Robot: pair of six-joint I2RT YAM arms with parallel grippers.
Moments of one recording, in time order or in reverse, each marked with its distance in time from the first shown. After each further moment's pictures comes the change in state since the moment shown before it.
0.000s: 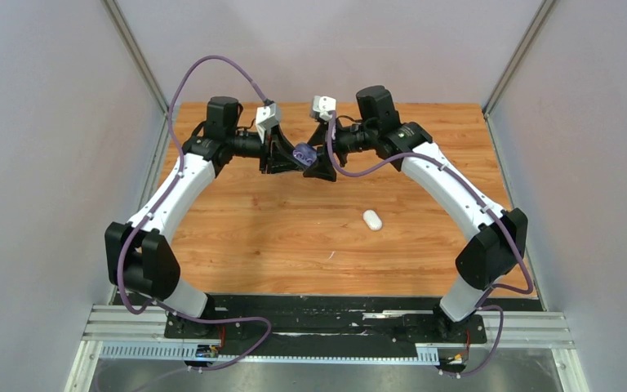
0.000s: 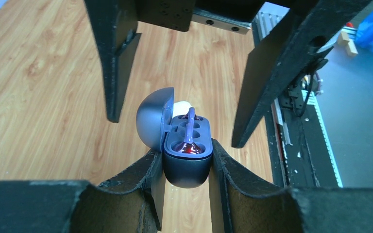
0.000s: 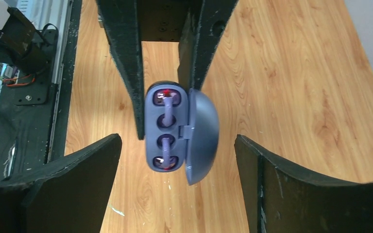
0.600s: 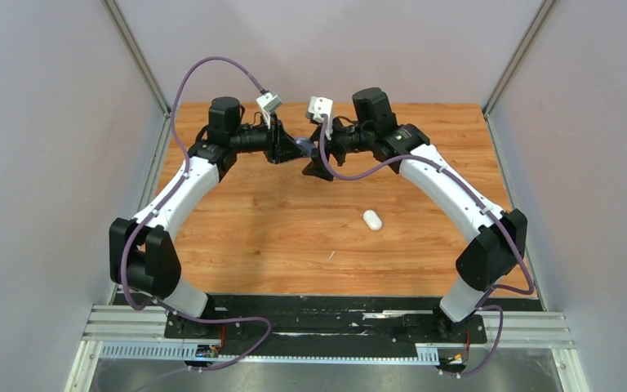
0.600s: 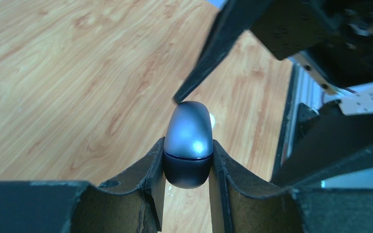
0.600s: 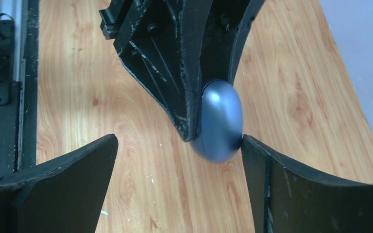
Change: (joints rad) left arm -0.006 0.008 -0.071 0.272 -0.288 -0.459; right arm 0.026 0.006 0.011 -0.005 0.107 -0.035
